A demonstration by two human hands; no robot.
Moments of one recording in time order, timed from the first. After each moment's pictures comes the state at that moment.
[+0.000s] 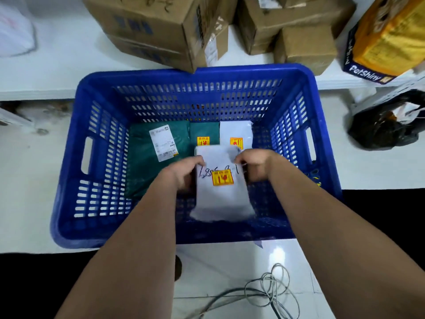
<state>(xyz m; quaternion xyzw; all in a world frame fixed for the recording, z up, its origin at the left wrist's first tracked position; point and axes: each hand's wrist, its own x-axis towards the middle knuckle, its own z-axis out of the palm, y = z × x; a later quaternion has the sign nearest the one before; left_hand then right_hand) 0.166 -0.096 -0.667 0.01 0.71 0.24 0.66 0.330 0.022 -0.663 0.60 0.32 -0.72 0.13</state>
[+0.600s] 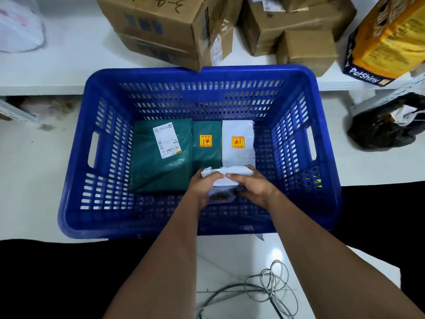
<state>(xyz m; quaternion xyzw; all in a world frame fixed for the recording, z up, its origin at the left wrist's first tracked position) 0.228 -0.129 -0.709 -0.05 0.67 0.48 0.56 0.361 -0.047 -0.692 0.55 0.36 -0.76 -0.05</state>
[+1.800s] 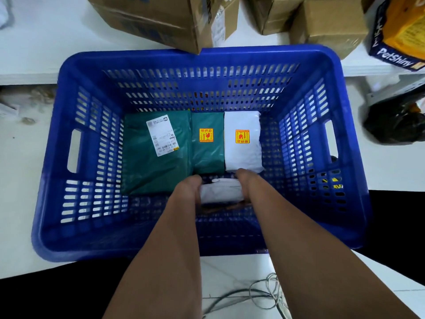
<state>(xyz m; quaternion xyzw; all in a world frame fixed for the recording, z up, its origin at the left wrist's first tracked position) 0.183 -0.112 -0.748 -0.14 0.77 0.21 0.59 0.305 -0.023 -0.751 0.70 0.28 -0.64 0.15</state>
